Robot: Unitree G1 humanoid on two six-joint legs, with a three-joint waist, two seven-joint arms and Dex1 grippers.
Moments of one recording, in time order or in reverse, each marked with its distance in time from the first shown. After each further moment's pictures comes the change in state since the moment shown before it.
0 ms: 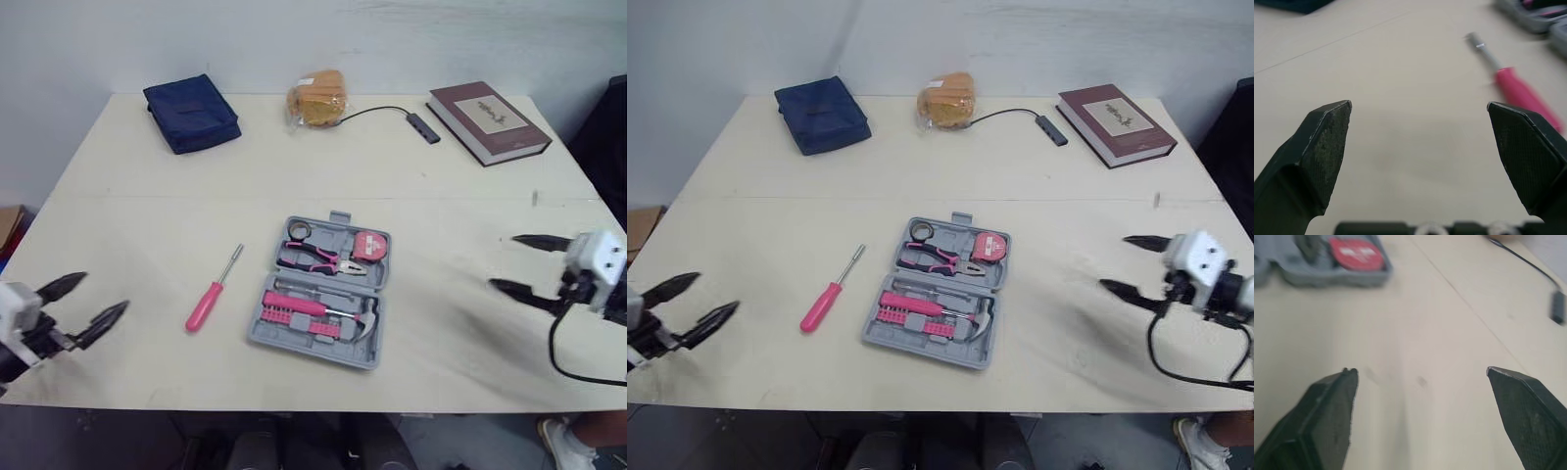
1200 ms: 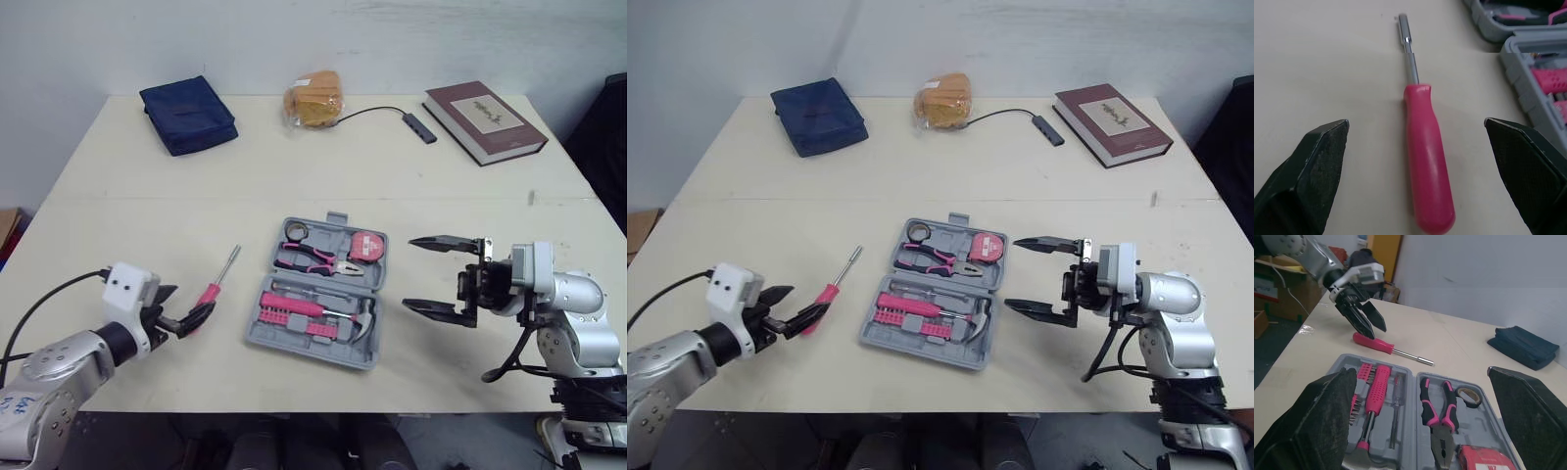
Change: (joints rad) left arm -0.093 -0.102 -0.379 -0.741 -0.142 0.922 0.550; right arm -0.095 0.374 0.264 -0.535 0.269 0.133 0.197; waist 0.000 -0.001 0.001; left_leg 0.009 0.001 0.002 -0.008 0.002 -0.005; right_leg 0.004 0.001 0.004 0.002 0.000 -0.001
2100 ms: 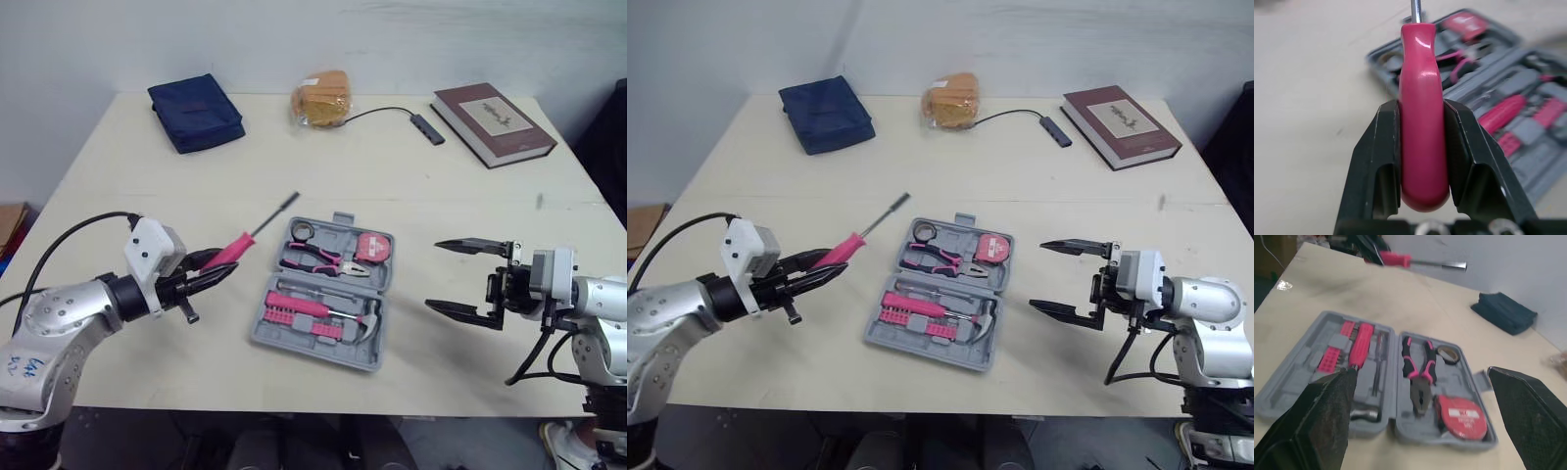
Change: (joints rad) left arm -0.277 0.144 -0.114 0.053 0.008 -0.325 -0.502; right arm 0.073 -0.100 -0.087 0.064 -0.061 -0.060 -0.013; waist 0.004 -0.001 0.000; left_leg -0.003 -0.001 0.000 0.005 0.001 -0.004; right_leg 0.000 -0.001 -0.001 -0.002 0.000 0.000
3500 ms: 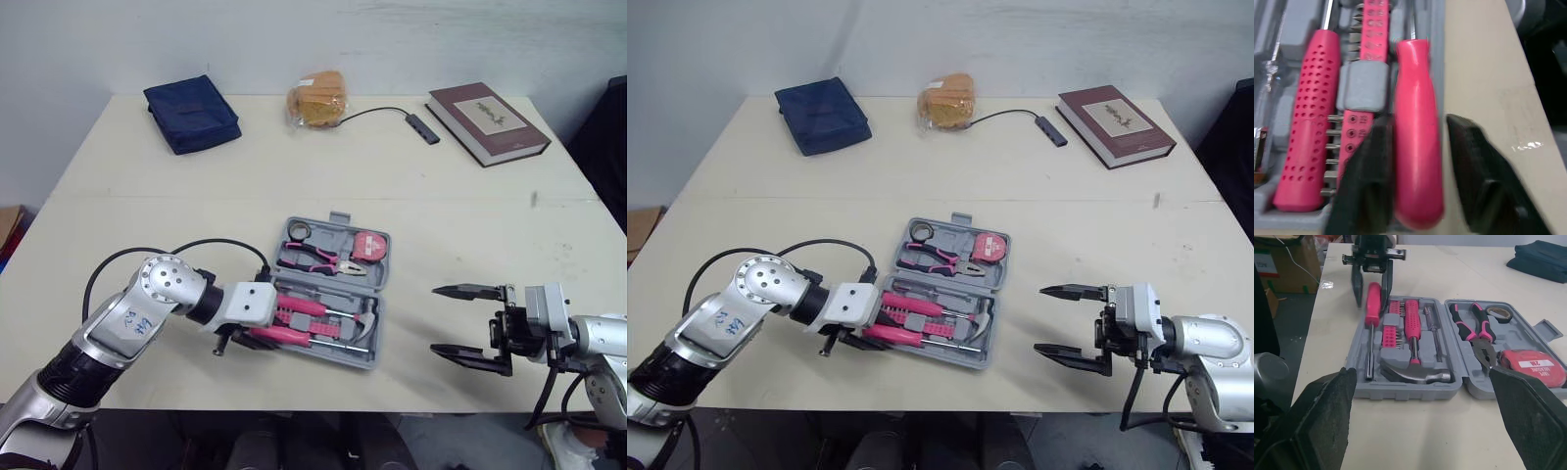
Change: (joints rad) left arm -0.320 0.055 -0.611 0.206 0.434 -0.214 -0.405; right arm 0.220 -0.033 -0.014 -0.139 0.044 0.156 0.004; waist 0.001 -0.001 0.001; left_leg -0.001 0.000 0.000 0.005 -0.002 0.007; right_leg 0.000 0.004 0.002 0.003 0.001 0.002
